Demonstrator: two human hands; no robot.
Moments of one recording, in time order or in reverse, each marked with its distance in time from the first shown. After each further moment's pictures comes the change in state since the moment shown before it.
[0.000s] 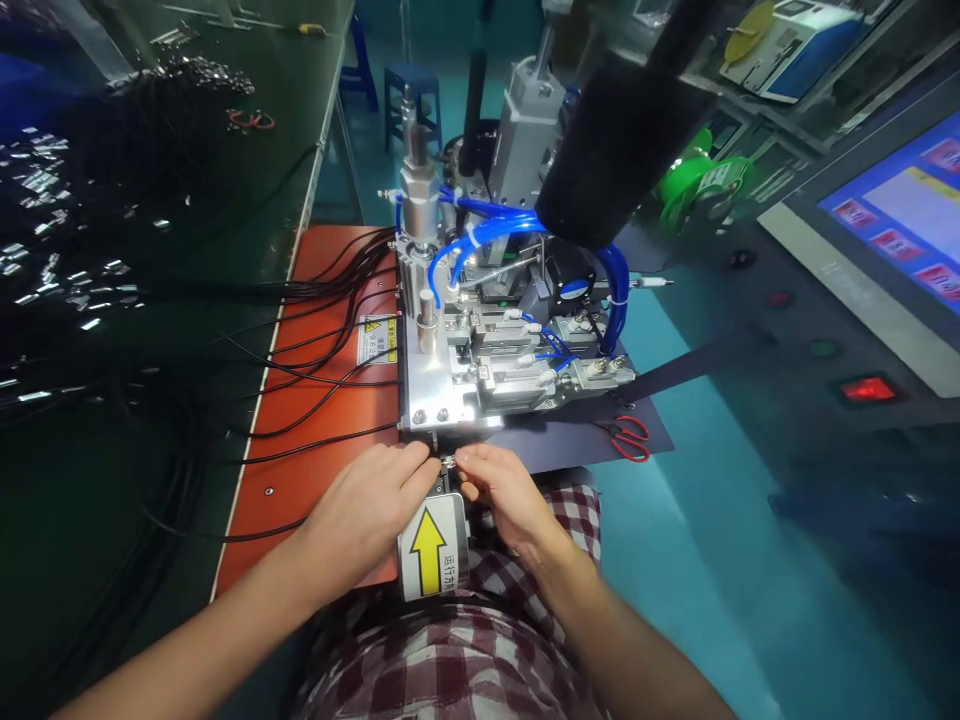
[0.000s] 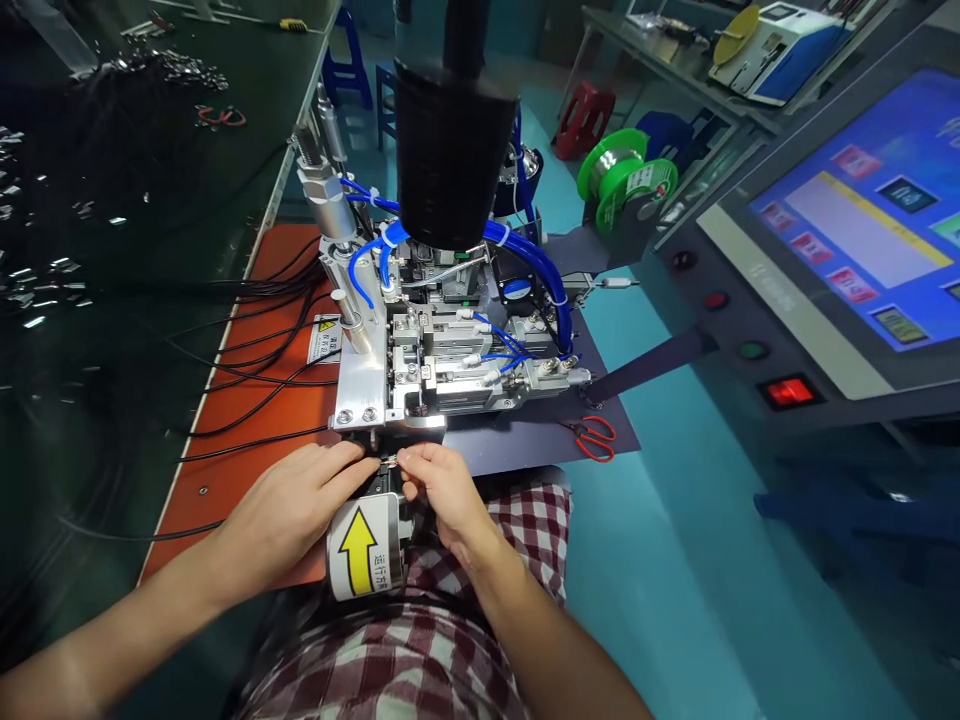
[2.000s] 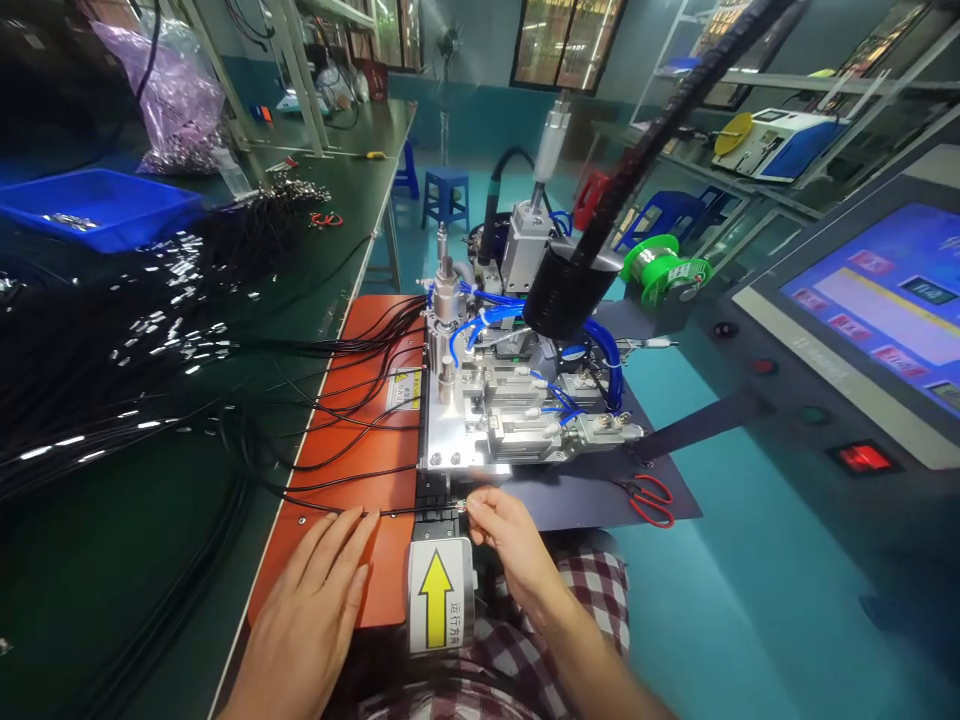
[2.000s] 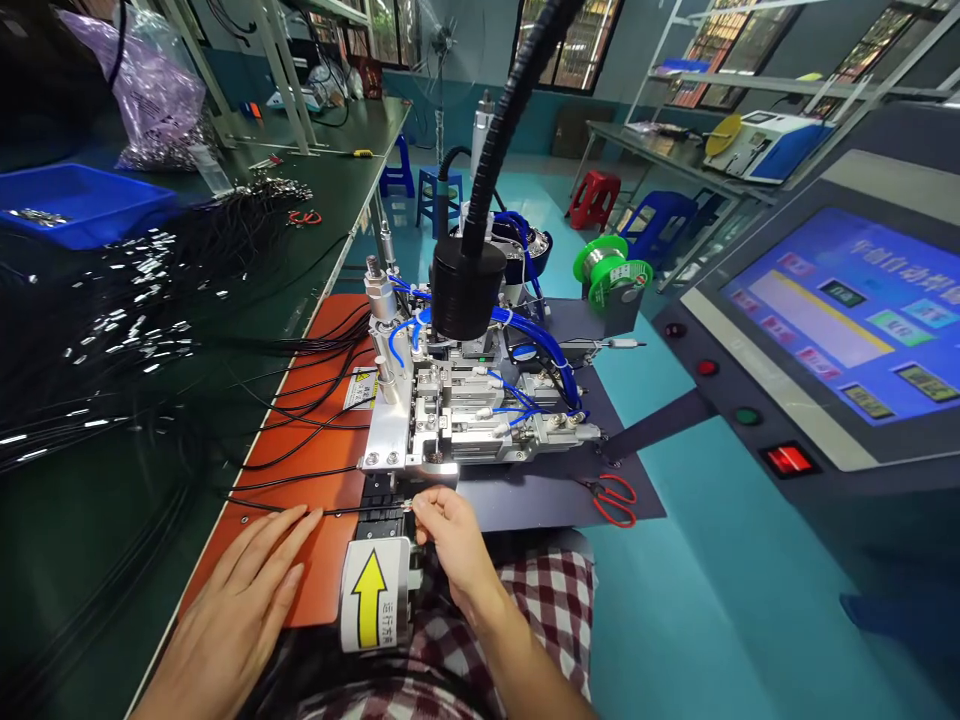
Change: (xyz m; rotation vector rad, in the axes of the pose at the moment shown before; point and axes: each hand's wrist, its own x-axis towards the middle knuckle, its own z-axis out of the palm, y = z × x) left_hand -0.091 0.020 0.033 0.067 0.195 -0.587; right_hand 0.000 0.007 -0.003 -0.085 -0.027 -0.129
